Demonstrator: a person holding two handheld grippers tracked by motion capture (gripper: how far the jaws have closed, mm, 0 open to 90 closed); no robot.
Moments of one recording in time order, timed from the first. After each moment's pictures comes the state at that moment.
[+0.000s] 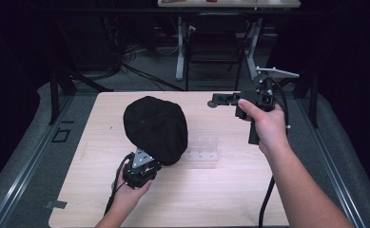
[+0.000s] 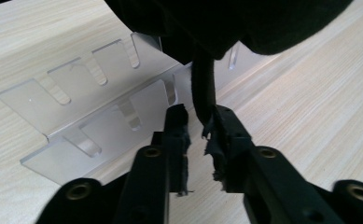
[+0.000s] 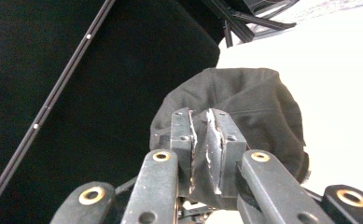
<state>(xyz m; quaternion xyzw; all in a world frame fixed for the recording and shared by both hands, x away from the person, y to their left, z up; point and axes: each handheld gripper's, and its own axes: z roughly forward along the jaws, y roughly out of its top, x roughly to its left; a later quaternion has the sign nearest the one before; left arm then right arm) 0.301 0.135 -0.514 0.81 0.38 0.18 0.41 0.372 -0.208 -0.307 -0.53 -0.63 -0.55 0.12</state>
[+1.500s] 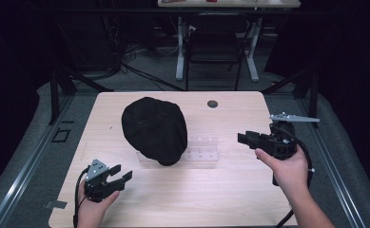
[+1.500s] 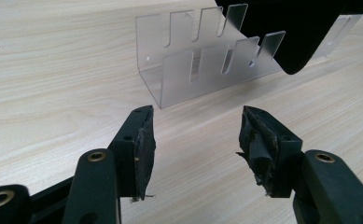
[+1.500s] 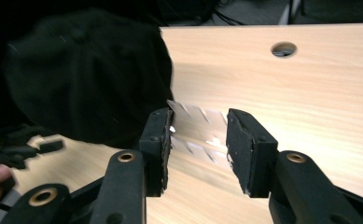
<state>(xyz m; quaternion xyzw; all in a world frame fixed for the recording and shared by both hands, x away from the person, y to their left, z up) 0.271 0.235 -0.535 0.74 0.46 0.19 0.45 0.297 -0.249 -0.377 -0.53 -0.71 -0.46 -0.12</state>
